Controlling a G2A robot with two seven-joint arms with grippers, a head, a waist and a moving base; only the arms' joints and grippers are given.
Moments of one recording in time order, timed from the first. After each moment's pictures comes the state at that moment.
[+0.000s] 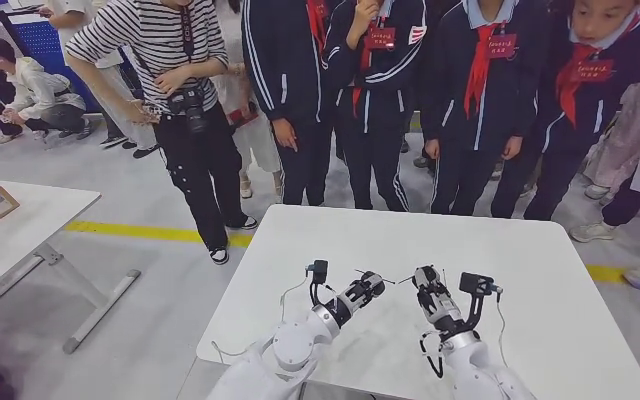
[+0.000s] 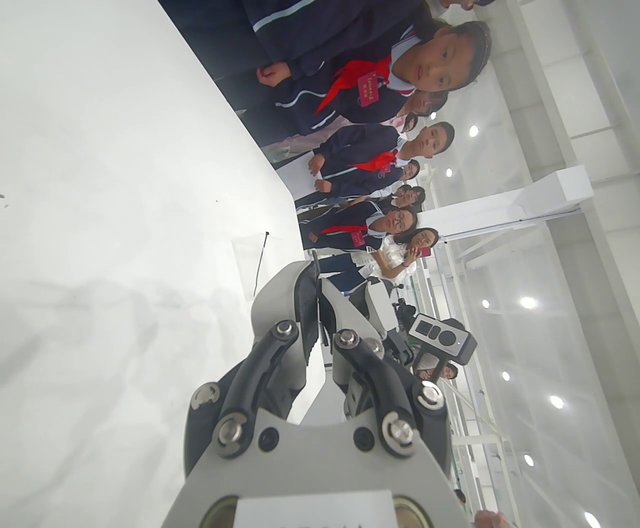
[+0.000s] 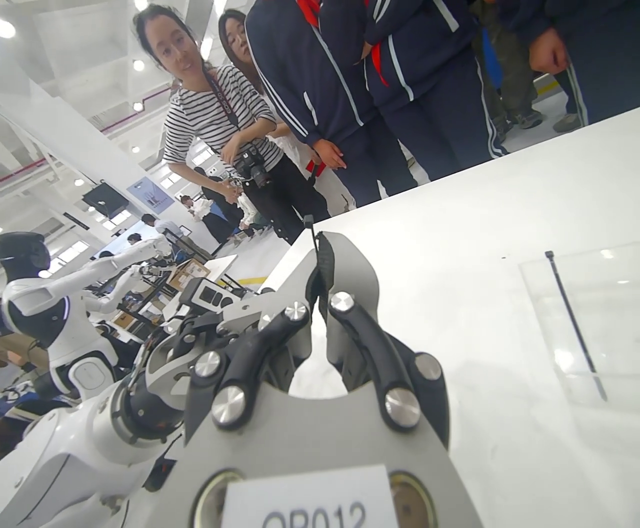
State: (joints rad) left arm 1.39 -1.24 -1.00 -1.55 -0.18 -0.10 -0.12; right arm -1.48 -1.27 1.08 -1.67 -0.65 -0.03 -0.03
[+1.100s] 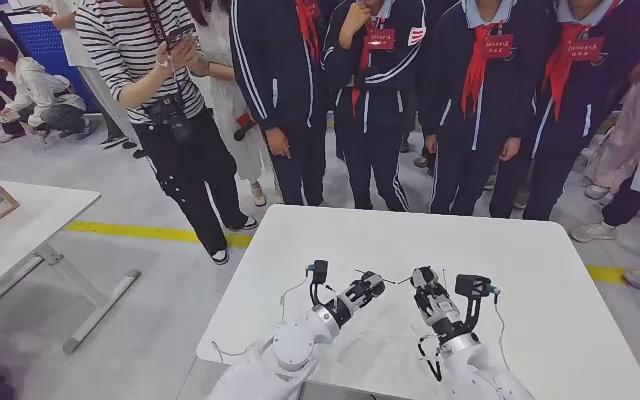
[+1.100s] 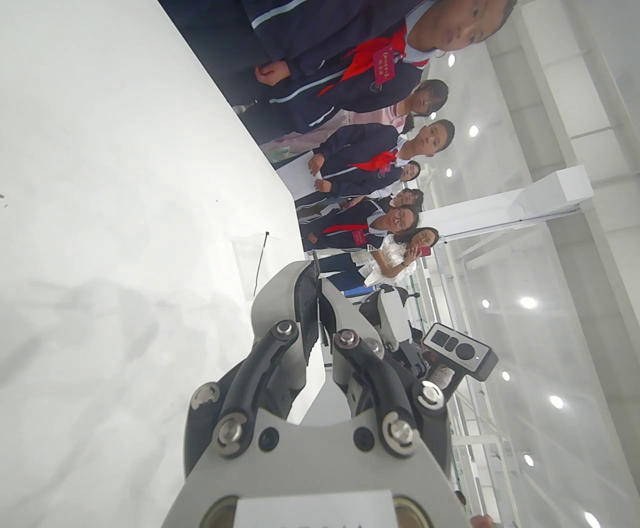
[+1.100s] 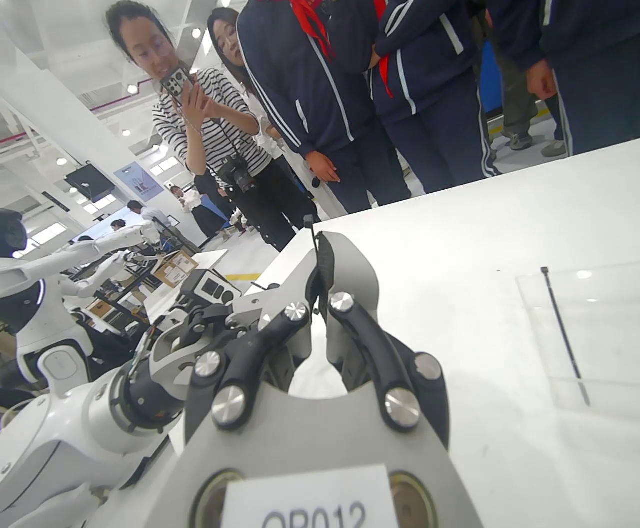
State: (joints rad) left arm 1.39 -1.24 -1.00 -1.55 -0.18 -0.10 -0.12; right arm -1.49 -1.28 1.09 -1.70 -0.72 -0.04 -0.01
